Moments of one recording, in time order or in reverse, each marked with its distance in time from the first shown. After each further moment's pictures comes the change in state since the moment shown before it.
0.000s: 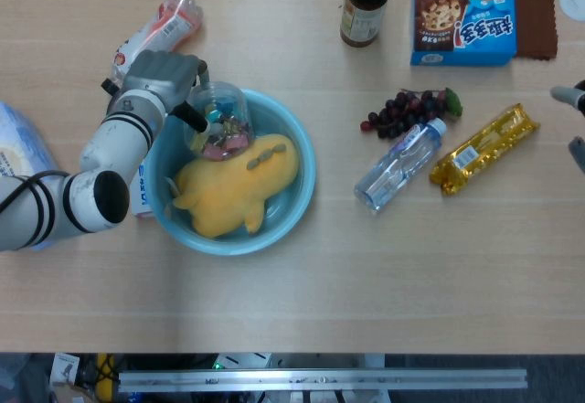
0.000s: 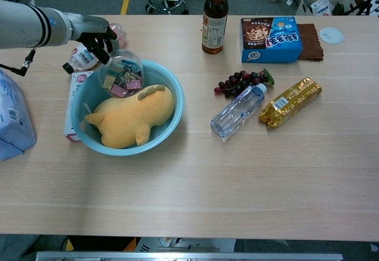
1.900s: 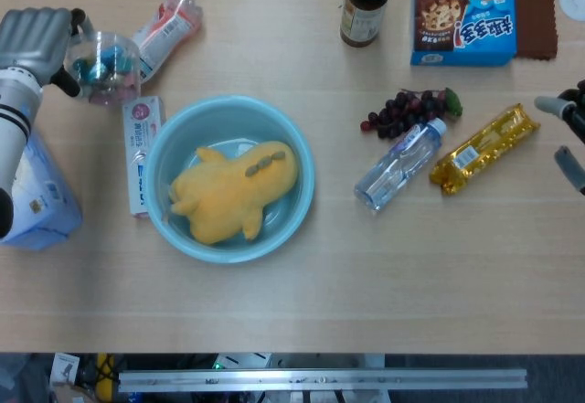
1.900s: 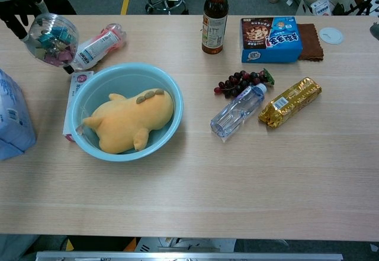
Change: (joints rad) left arm 0.363 0.164 -0.091 0.071 0.380 0.116 -0.131; right arm -0.009 -0.001 0.000 -0.036 -0.034 -0.016 -0.011
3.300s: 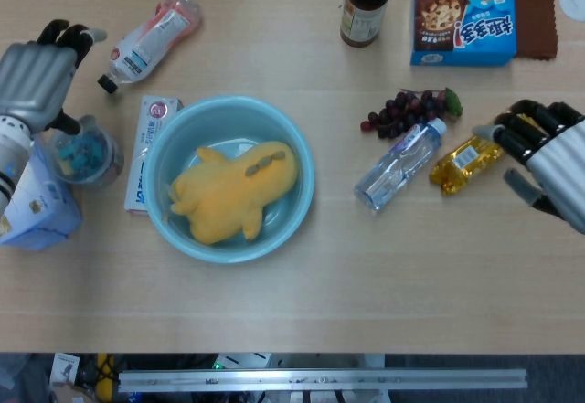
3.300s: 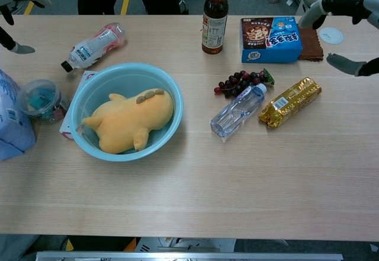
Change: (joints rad) left arm 0.209 0.148 -0.062 -0.286 0.363 0.185 -0.050; right arm 0.098 0.009 -0.013 -0.051 0.002 -0.206 -0.037
